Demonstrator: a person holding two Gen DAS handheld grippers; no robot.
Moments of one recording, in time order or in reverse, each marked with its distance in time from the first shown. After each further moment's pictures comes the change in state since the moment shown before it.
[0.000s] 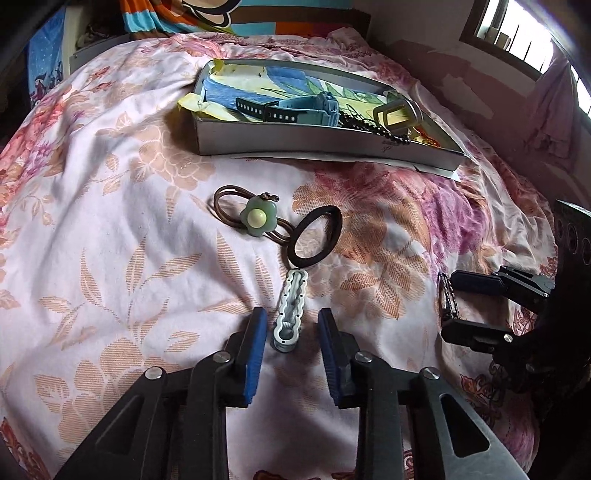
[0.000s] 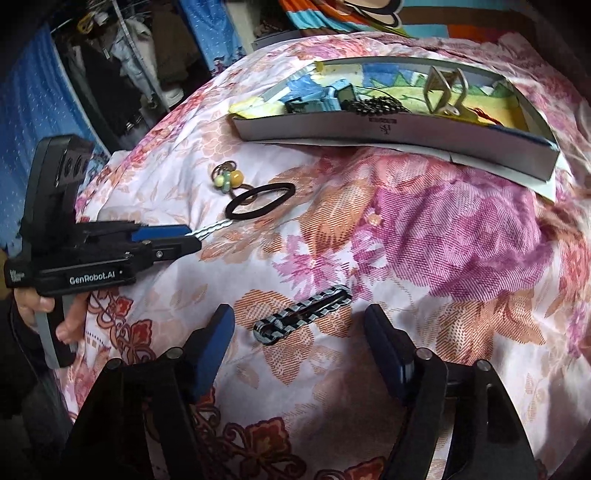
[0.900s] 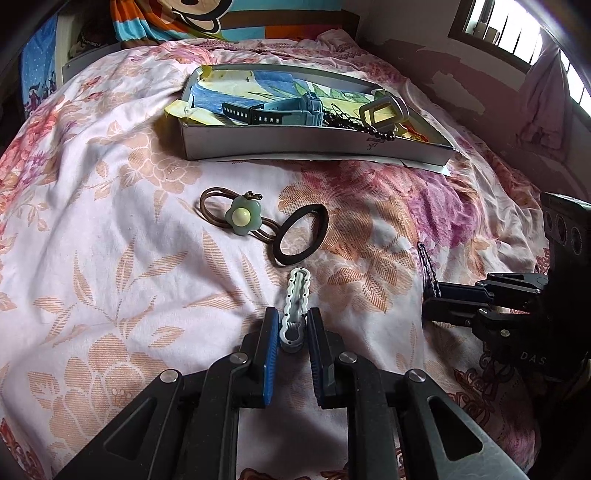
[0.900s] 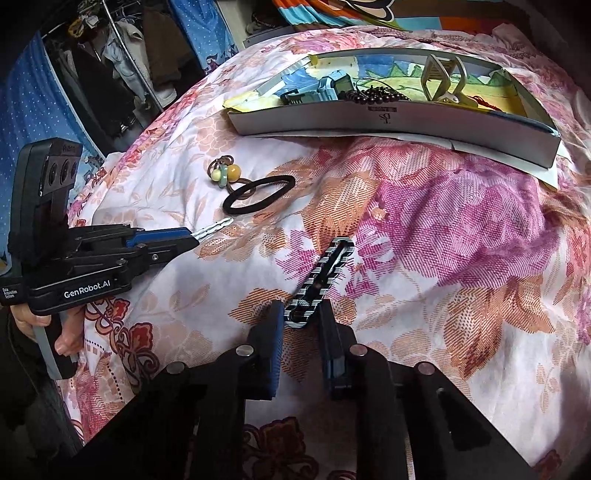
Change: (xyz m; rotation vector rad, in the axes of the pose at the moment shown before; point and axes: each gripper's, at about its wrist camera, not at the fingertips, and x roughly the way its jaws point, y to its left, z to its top) left arm -0.002 -0.009 -0.004 0.040 -0.015 -0.012; right arm 0.010 0.005 0.000 0.007 0.018 0.006
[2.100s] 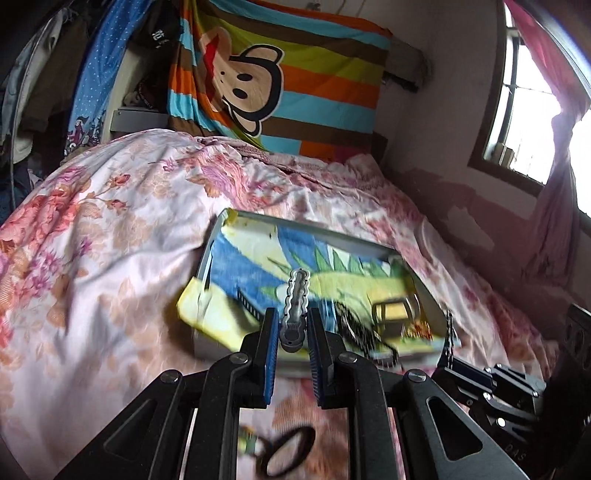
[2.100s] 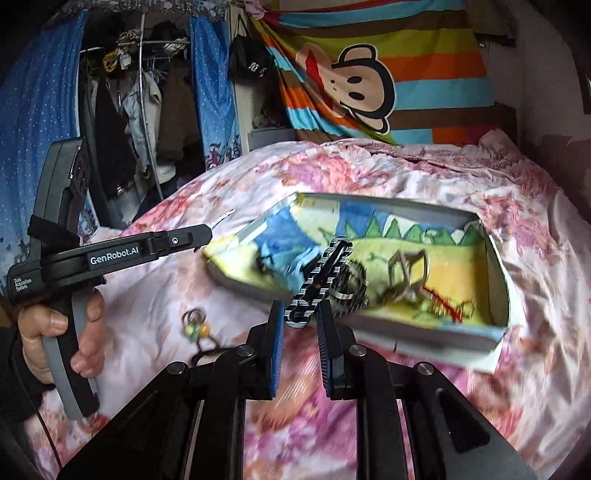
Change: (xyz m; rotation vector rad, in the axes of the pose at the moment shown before) left arm -0.025 0.017 0.103 -0.209 -0.492 0.001; right arm -0.050 -0.013 0.093 -0.145 -0.435 -0.130
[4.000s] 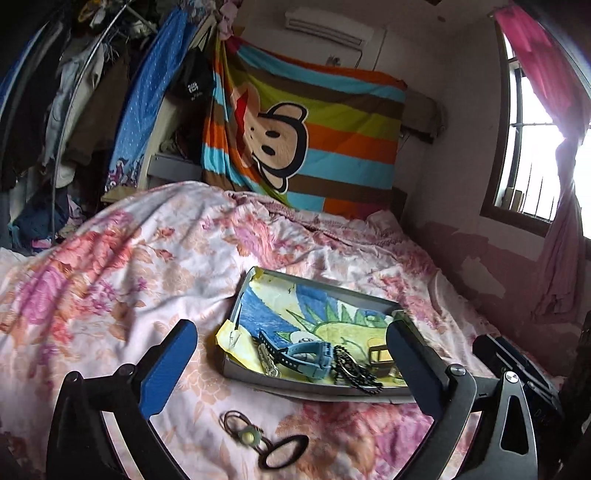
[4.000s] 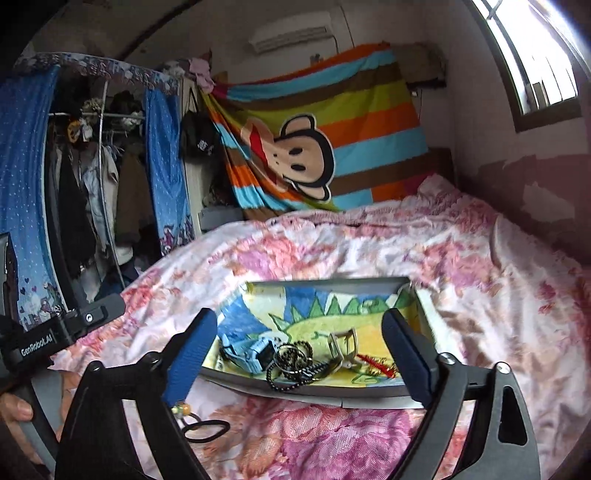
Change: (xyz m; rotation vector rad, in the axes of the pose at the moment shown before) left arm -0.100 -0.023 -0.005 -0.021 -0.231 0.108; right arm -0.092 0.006 0.018 0.100 -0.322 -0.203
